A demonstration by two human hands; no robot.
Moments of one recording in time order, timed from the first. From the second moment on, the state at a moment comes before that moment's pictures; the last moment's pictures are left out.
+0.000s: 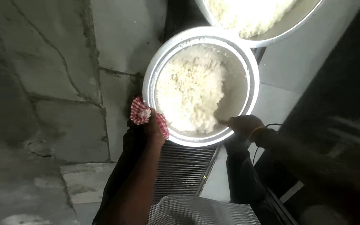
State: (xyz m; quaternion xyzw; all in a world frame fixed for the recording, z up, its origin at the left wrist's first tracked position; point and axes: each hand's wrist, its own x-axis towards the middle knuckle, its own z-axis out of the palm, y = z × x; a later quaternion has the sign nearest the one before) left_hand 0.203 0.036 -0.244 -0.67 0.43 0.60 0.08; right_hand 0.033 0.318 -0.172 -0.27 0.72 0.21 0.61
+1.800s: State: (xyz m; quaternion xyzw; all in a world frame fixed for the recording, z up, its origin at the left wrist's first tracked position) left_hand 0.183 0.035 -0.200 -0.69 0.49 0.51 0.14; right_hand 0.082 0.298 -0.048 0.16 0.86 0.03 0.49
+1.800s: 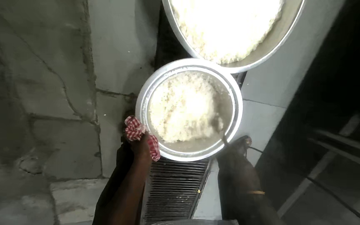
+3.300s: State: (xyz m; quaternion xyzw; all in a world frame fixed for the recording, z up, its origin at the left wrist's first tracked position) left_hand 0.209 0.050 -0.050 -0.58 0.61 0.48 0.24; right_hand 0.174 0.333 -0.034 0.15 0.80 -0.04 0.58
